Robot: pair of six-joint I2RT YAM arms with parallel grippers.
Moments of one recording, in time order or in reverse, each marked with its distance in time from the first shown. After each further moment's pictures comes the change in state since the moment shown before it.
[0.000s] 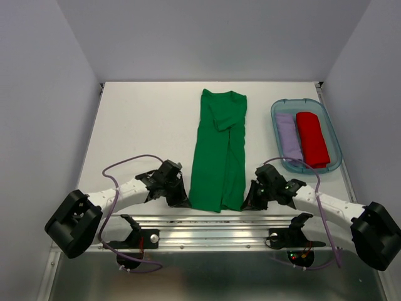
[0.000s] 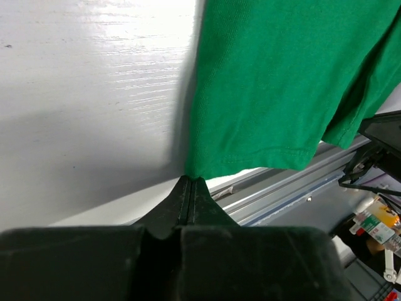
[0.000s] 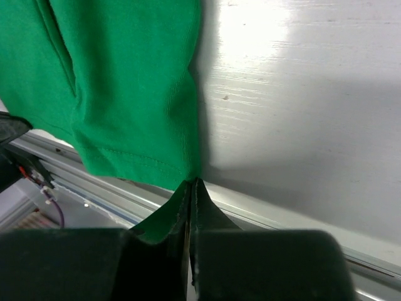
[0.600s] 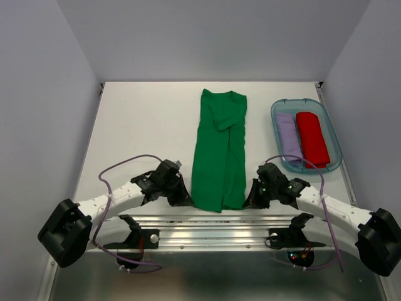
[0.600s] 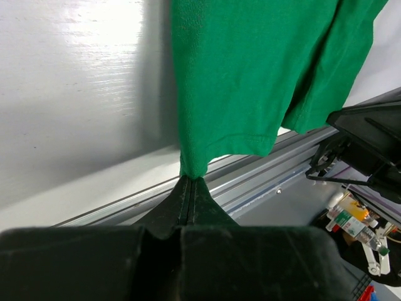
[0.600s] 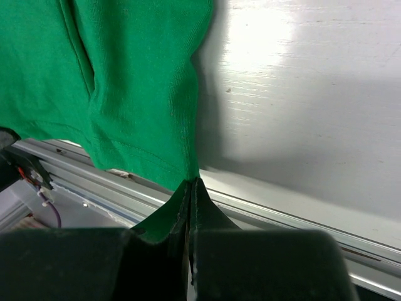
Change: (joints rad) left arm -0.015 -0.098 0.000 0.002 0.014 -0.077; right arm 0.000 -0.056 0.029 -0.077 0.036 -0.019
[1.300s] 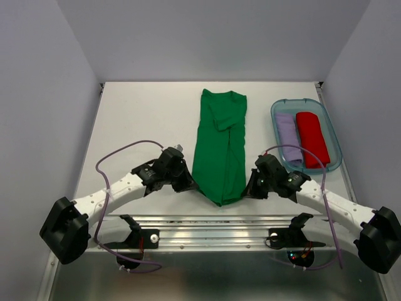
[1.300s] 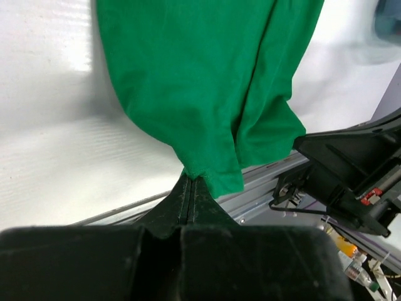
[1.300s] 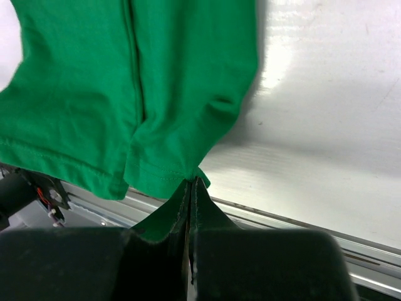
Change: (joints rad) left arm -0.019 0.016 0.185 -0.066 -0.127 -0.032; right arm 0.000 0.018 0.127 -0.053 0.113 -0.024
